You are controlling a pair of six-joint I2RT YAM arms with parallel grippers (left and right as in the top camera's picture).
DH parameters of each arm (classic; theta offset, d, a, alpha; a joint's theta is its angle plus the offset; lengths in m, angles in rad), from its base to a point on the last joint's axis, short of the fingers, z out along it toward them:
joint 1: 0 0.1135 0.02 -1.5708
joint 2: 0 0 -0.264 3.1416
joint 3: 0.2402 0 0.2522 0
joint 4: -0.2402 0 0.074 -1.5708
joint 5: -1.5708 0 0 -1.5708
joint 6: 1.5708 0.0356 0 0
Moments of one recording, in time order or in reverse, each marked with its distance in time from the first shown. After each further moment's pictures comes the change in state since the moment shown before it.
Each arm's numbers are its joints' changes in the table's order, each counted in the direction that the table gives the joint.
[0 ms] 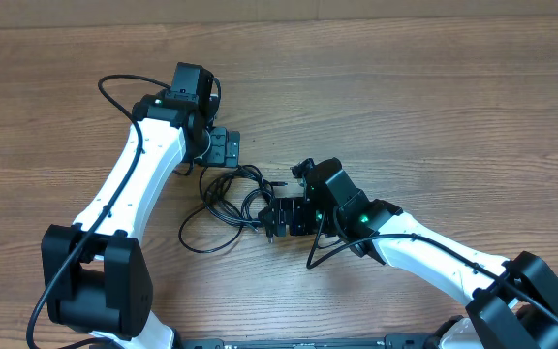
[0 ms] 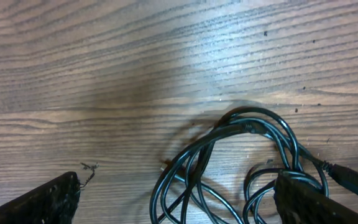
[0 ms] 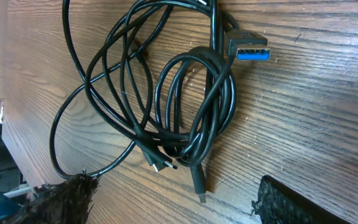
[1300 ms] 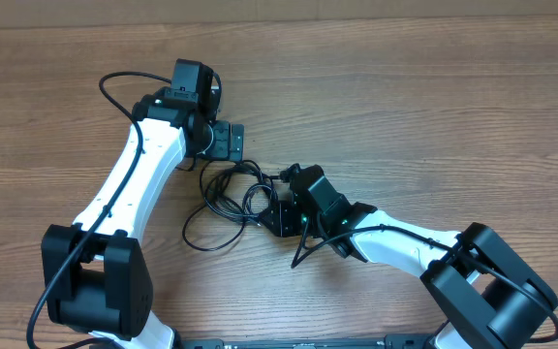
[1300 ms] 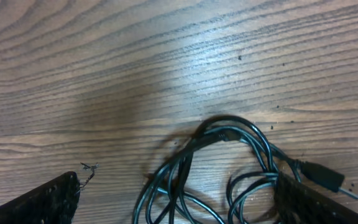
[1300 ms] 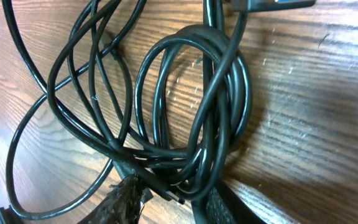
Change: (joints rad) left arm 0.000 0.000 0.000 0.060 -0.051 0.000; right arm 0.047 0.171 0.002 0.178 -0.068 0.024
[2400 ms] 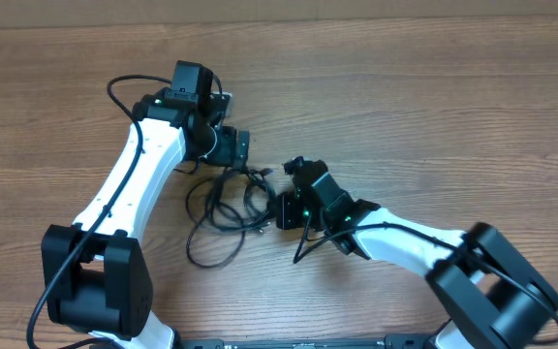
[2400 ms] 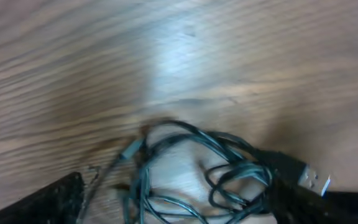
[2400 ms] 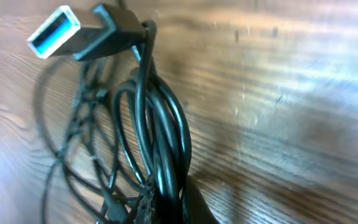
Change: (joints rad) left arm 0.000 0.000 0.000 -0.041 -0.159 0.116; right arm -0.026 -0.019 0.004 0.028 -0.067 -0.057
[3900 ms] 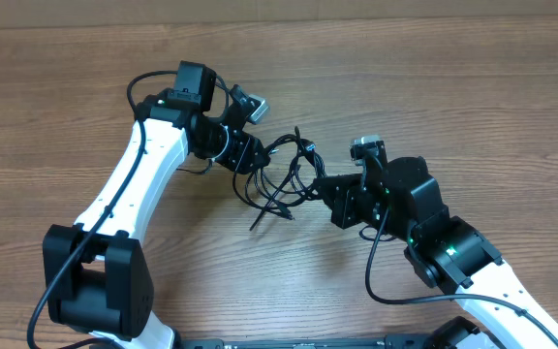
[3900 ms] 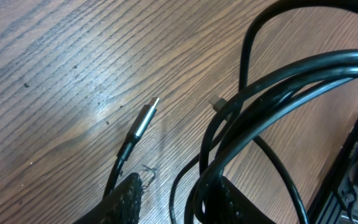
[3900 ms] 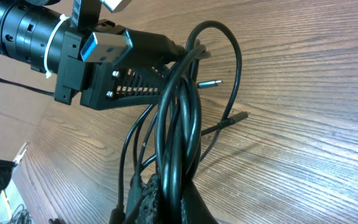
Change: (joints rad) left arm -0.005 0.000 0.000 0.009 -0.415 0.319; right arm -0.166 -0.669 0.000 -0.423 0.052 -0.129
